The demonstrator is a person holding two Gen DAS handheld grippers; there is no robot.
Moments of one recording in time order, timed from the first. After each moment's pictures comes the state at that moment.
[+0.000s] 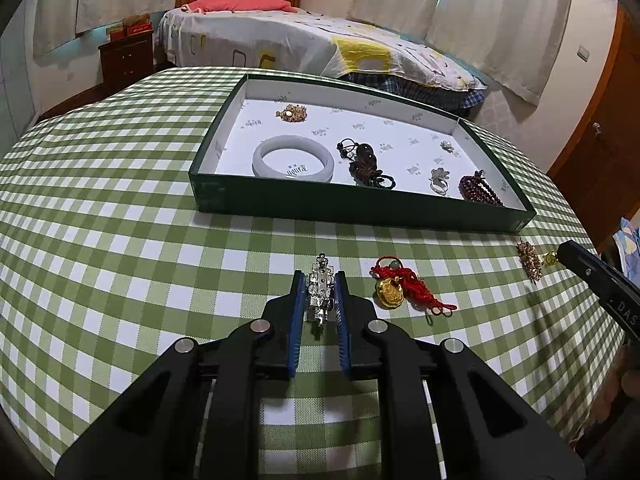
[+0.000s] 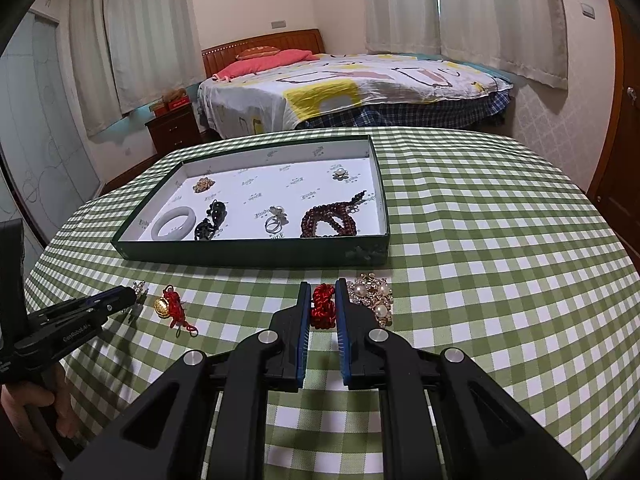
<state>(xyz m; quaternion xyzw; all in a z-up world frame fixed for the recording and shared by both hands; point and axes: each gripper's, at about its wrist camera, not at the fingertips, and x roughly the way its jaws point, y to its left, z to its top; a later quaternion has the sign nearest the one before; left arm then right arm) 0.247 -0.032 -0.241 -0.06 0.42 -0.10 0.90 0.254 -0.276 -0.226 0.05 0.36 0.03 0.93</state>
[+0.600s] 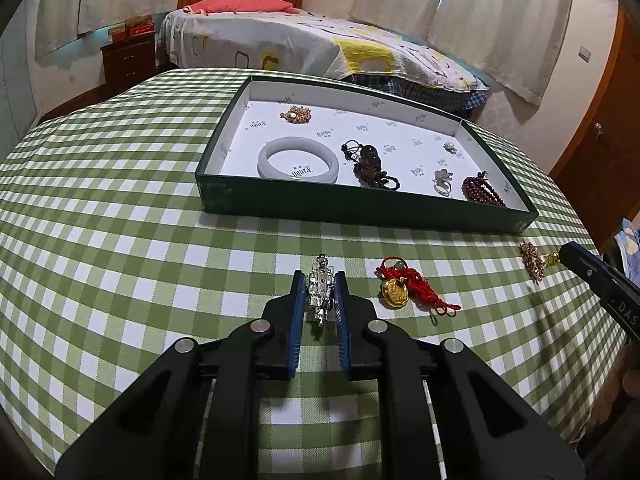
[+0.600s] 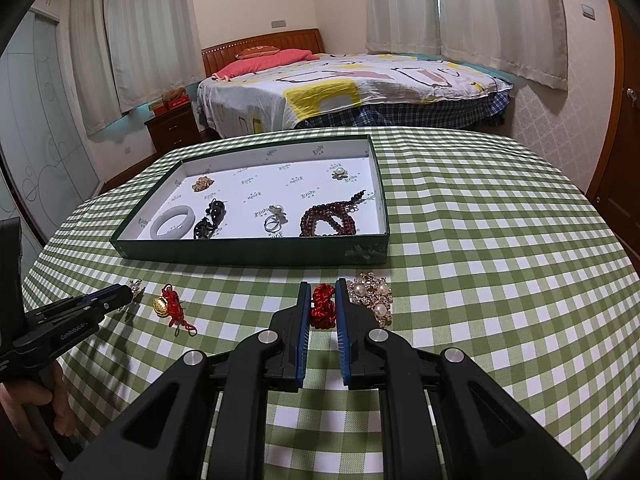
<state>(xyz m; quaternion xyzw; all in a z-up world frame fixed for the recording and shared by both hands) 0.246 -0.028 -0.241 -0.06 0.42 -0.10 0.90 0.253 -0.275 -0.226 0.05 0.36 0.03 0.93</state>
